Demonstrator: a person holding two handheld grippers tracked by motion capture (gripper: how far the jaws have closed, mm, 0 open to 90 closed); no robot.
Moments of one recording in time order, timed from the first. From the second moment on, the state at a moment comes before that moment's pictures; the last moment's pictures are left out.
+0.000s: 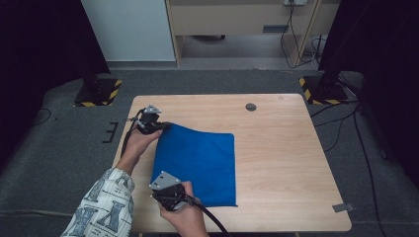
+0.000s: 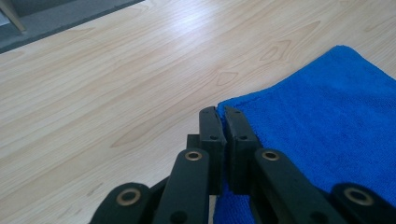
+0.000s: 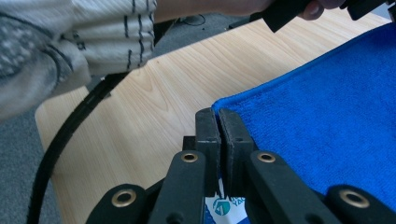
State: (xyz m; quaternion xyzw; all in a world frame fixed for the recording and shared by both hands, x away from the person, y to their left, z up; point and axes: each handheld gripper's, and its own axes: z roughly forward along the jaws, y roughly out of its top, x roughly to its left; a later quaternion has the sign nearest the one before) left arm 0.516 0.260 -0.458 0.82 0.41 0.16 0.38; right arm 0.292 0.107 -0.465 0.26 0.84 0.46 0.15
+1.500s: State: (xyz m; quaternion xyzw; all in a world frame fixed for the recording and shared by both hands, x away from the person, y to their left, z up) left arm 0.522 0.127 -0.465 0.85 0.37 0.14 0.34; right arm 0.277 -0.019 -0.486 0.32 0.81 0.48 0.14
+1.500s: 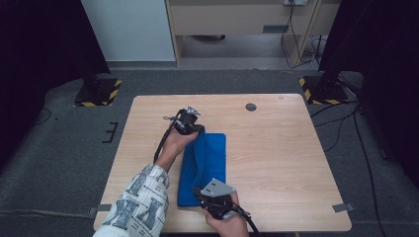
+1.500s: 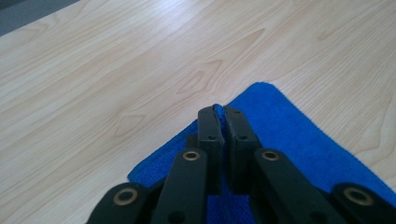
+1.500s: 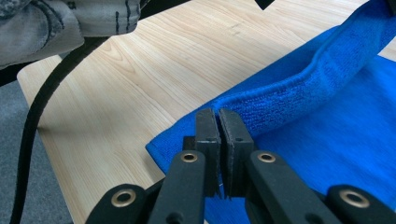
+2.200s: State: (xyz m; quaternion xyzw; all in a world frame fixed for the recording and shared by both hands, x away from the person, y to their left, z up) left arm 0.532 0.095 -0.484 0.86 0.37 0.12 0.34; right arm 0.278 -0.056 -0.495 0.34 0.81 0.45 0.13
